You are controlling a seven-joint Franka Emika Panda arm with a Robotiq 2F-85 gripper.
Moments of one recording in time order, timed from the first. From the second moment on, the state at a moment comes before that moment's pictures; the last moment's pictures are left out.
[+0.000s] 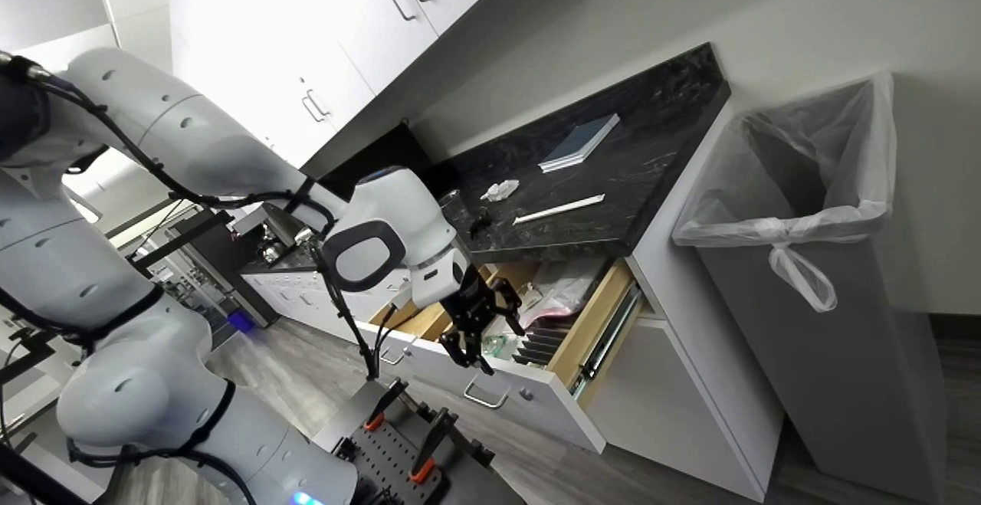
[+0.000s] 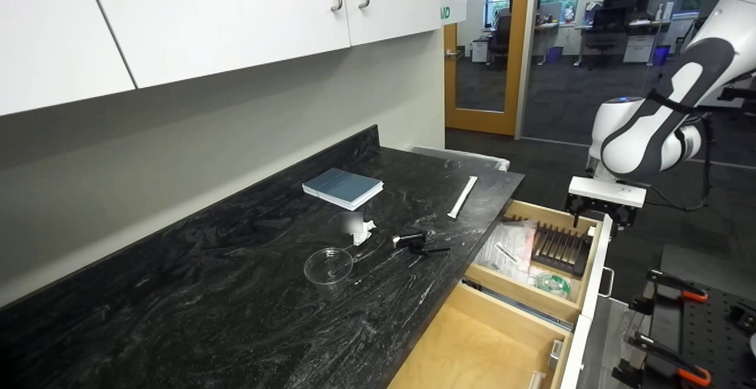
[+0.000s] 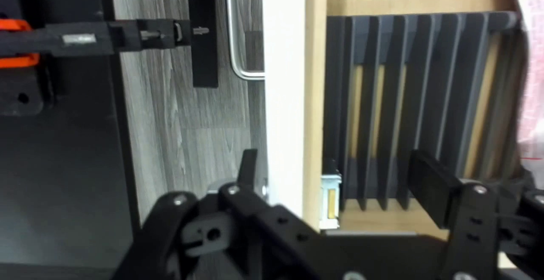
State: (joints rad) arm -0.24 0.07 -0.22 -2.77 0.00 2.83 1.07
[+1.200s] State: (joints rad) arm -0.22 -0.43 -0.01 -2.51 -0.41 1.89 0.80
